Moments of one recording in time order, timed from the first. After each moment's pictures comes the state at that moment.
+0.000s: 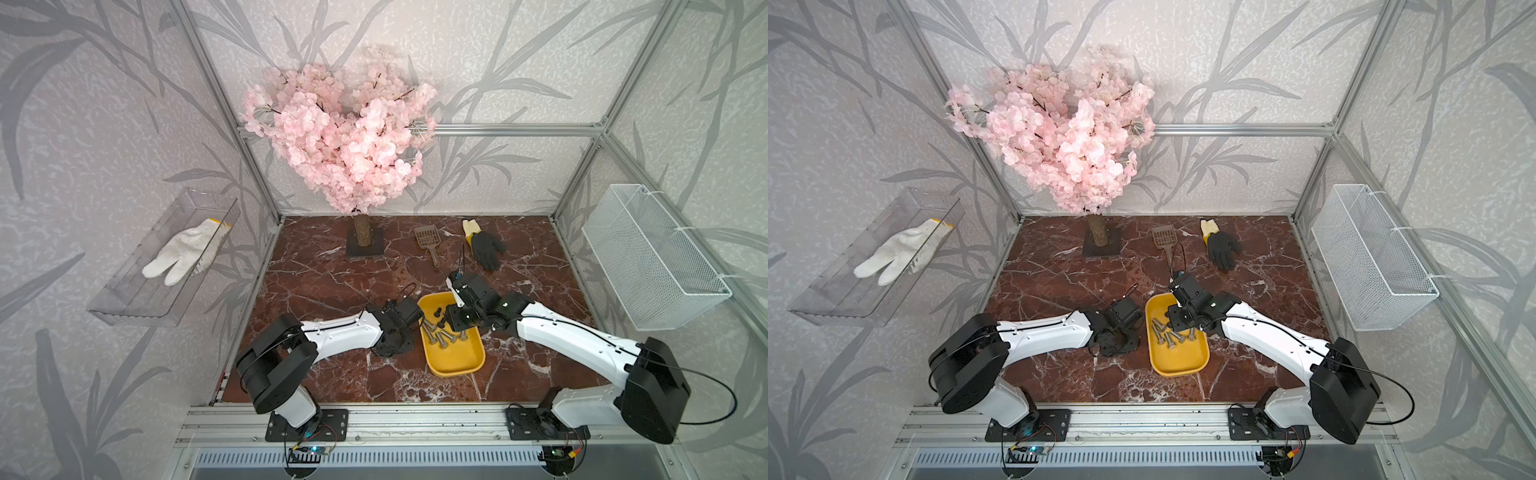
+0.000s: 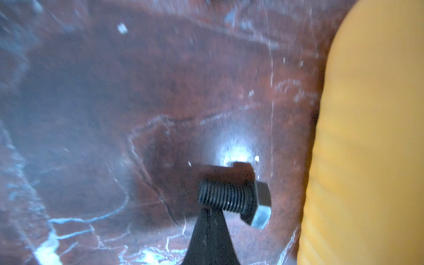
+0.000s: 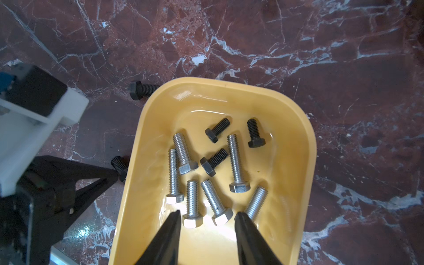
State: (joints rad) left arm -0.85 1.59 0.87 -0.57 -0.03 -0.97; right arm 0.76 1.35 0.94 -0.61 0.05 0.44
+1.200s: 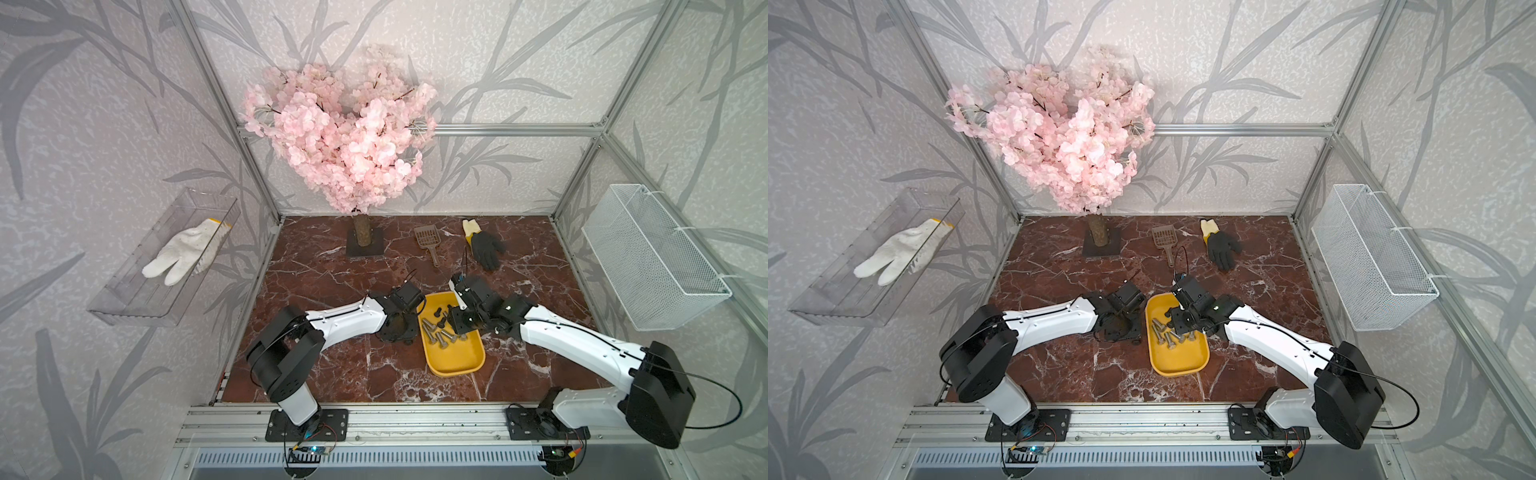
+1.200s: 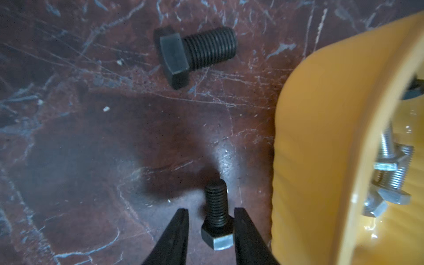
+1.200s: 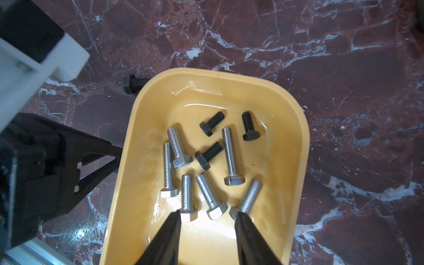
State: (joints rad) left arm -0.79 1.67 0.99 -0.60 0.02 -0.87; right arm 0.76 1.32 0.91 -0.61 0.06 0.44
